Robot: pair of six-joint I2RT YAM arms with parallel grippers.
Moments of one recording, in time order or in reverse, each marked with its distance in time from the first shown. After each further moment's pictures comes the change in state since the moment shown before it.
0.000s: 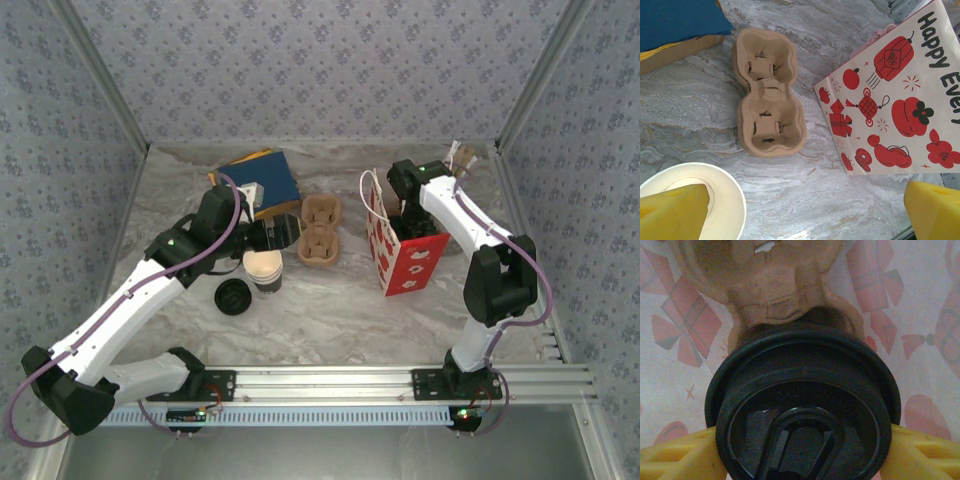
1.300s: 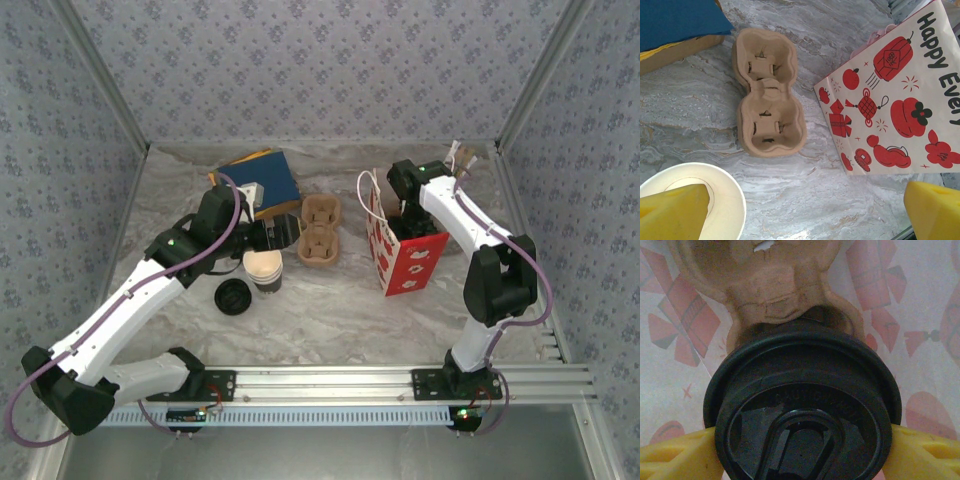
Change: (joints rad) left arm 0.000 0.000 0.000 0.000 0.000 0.000; right arm 0.000 0.000 0.000 -0.004 0.000 0.003
